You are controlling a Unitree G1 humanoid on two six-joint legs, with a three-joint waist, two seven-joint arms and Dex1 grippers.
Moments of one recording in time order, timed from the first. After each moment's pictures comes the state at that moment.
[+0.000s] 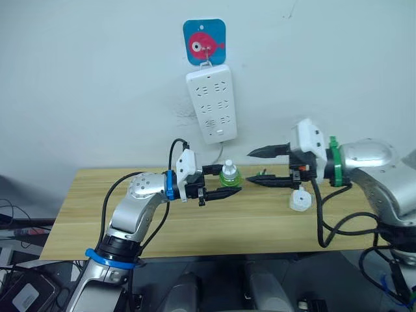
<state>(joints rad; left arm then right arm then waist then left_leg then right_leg) -0.40 0.40 -0.15 -0.05 -0.39 0.18 -1.10 -0.46 -0.75 0.01 -0.53 0.51 0.69 0.97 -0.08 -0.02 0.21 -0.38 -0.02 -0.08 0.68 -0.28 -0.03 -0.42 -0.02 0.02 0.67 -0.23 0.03</state>
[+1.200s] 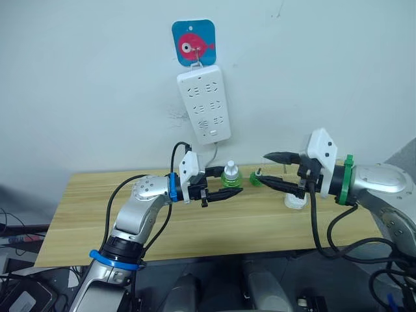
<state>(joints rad) -0.40 0.39 -0.16 -0.03 -0.39 0.18 -1.11 -0.36 -0.78 -0.04 -0.65 0.62 0.84 0.78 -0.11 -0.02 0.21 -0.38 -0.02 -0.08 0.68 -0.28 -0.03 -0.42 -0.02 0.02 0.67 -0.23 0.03</state>
